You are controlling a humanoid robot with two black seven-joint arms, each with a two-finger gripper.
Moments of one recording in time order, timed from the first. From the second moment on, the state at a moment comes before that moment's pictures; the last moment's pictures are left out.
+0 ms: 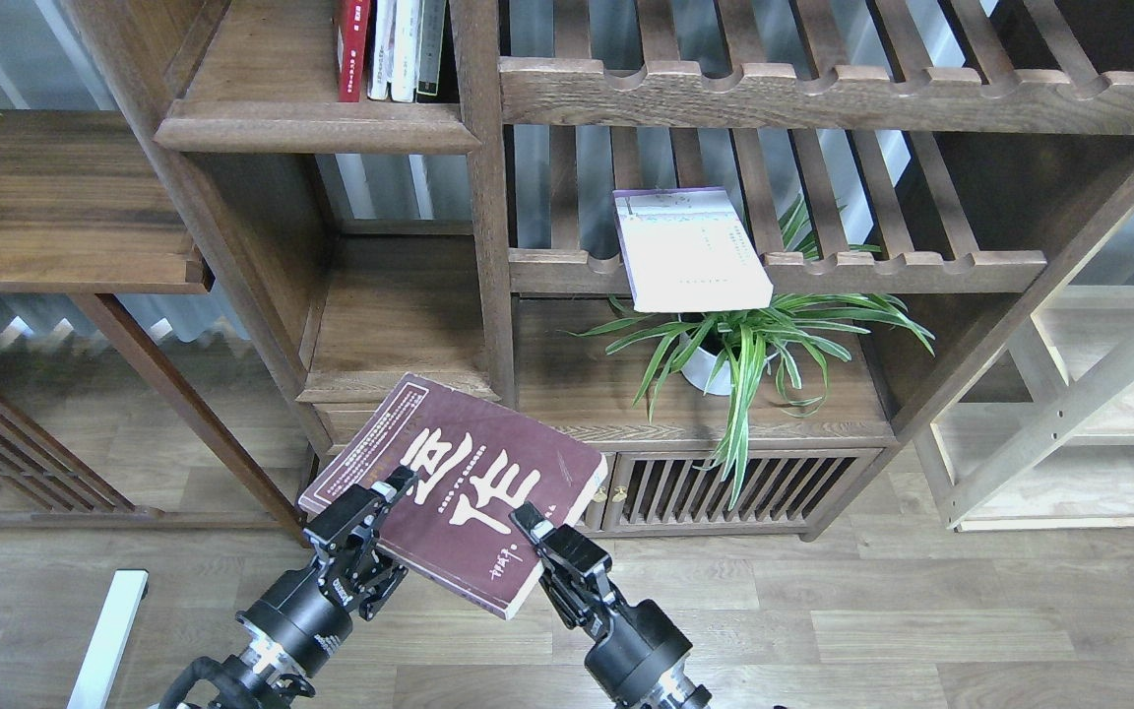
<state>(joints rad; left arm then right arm) 0.09 0.07 -1.07 -1.14 -0.44 -0.49 0.41 -0.05 0.01 0.59 1.19 0.20 0.58 0.22</state>
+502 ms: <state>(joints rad) 0.09 0.08 -1.07 -1.13 -0.43 -0.49 0.41 -0.09 0.00 0.60 1.20 0.16 0.58 0.20</state>
